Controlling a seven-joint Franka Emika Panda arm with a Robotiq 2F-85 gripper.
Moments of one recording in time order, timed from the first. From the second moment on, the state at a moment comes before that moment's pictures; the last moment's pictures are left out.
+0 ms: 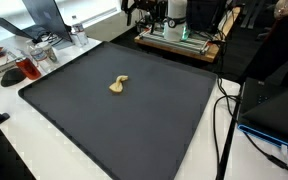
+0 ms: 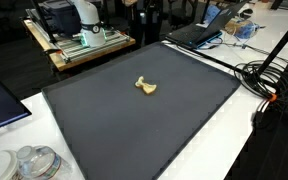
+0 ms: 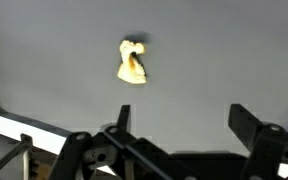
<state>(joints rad) -0.27 -0.28 0.47 -2.48 -0.13 2.42 0.01</state>
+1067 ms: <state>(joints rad) -0.08 0.34 0.07 -2.30 -0.22 2.75 -0.50</state>
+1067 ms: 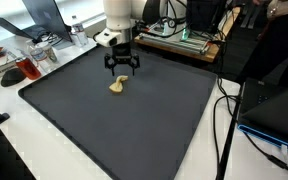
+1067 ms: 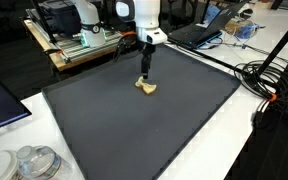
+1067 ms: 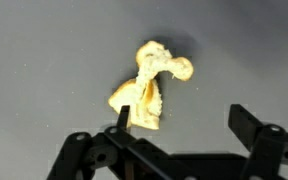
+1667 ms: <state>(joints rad) -0.14 0.49 0.06 -2.27 -0.24 2.87 -0.69</state>
